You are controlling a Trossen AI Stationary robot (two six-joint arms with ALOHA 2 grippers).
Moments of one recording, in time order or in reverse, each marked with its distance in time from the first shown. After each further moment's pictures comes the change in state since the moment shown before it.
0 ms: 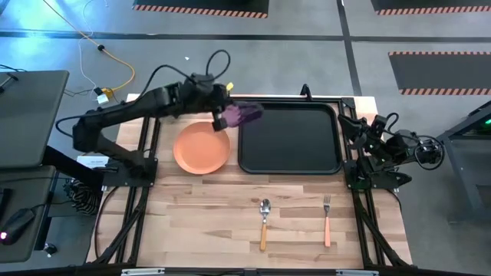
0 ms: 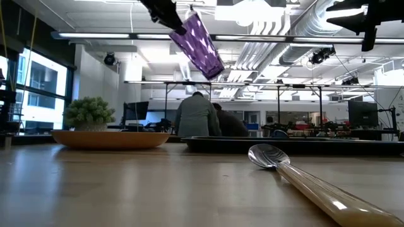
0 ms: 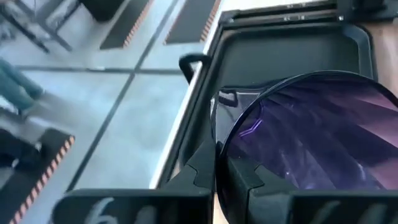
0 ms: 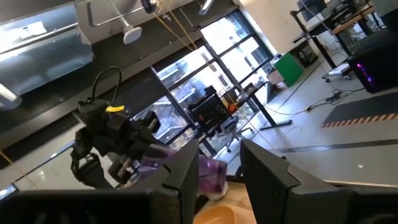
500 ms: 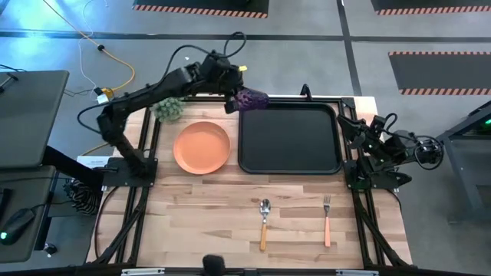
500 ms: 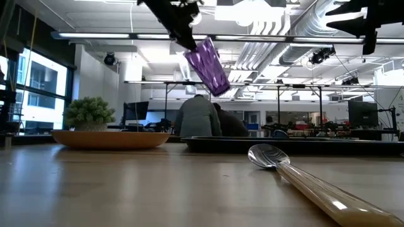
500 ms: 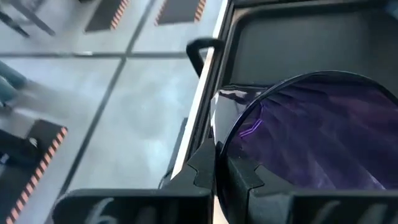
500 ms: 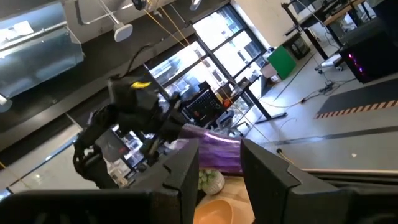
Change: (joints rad) left arm 0.180 0.291 0.268 -0.084 0.156 0.116; right arm 0.000 0.000 0.000 -0.054 0.022 0.068
